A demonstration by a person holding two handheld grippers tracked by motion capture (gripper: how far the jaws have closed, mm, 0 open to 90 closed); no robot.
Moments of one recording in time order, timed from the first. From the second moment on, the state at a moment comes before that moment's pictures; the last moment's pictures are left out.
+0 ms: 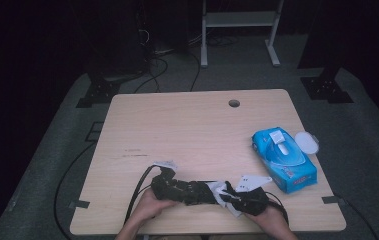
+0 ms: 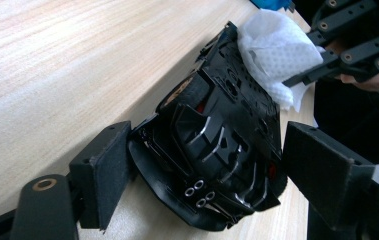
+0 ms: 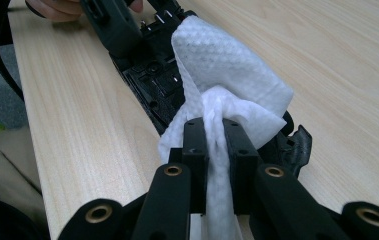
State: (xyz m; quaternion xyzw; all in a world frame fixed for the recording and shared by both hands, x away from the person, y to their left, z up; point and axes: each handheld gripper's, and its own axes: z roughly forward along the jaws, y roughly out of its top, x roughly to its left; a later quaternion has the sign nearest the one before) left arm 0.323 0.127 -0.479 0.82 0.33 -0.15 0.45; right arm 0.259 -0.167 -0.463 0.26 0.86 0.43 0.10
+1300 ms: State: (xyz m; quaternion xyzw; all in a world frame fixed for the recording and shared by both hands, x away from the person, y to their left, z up) left arm 0.315 0.113 -0.485 0.80 0.33 -0.16 0.47; right arm 0.254 -0.172 -0.466 0.27 0.85 0.44 0.13
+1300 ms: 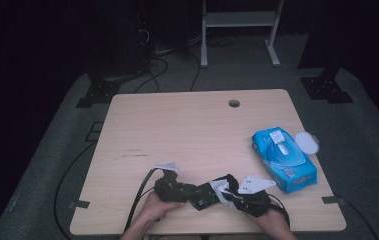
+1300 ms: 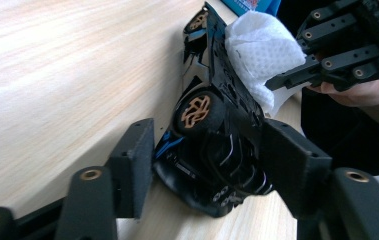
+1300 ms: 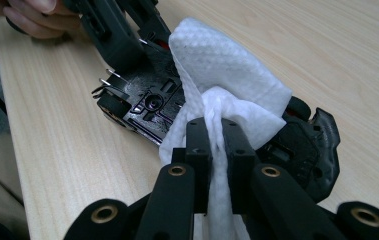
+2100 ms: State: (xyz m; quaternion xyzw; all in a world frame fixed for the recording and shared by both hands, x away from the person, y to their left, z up) left arm 0.306 0.113 -0.482 0.76 0.42 -0.22 0.45; right arm 0.250 -0.171 -0.466 0.28 0.84 0.44 0.13
